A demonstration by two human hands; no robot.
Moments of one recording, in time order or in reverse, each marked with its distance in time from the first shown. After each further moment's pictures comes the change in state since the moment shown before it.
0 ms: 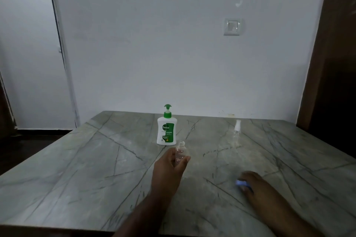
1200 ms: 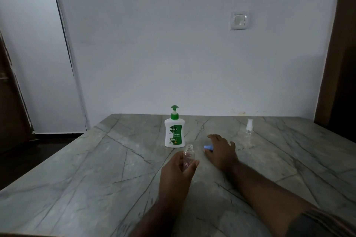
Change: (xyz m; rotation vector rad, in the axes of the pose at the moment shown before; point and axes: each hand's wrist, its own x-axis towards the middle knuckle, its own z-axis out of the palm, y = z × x) left_hand 0.002 -0.002 0.004 0.036 0.007 -0.023; right_hand 0.170 -0.062 0.076 -0.164 0.048 -0.081
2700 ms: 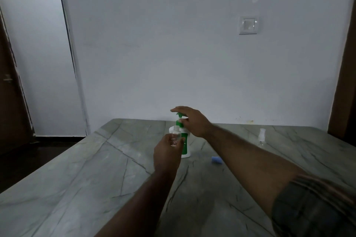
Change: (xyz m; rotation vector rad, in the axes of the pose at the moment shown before) left_hand 0.123 -0.032 0.003 -0.024 0.232 -0.090; right_hand 0.105 -0.114 -0.053 0.496 -0.058 -0.447
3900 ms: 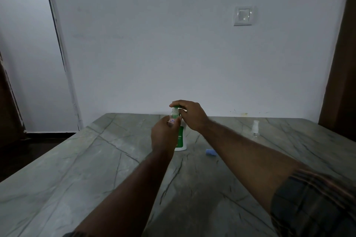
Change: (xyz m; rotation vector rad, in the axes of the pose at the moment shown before) left_hand 0.023 0.027 0.006 0.062 0.004 0.060; right_hand -0.002 0.014 0.005 0.060 0.177 -0.003
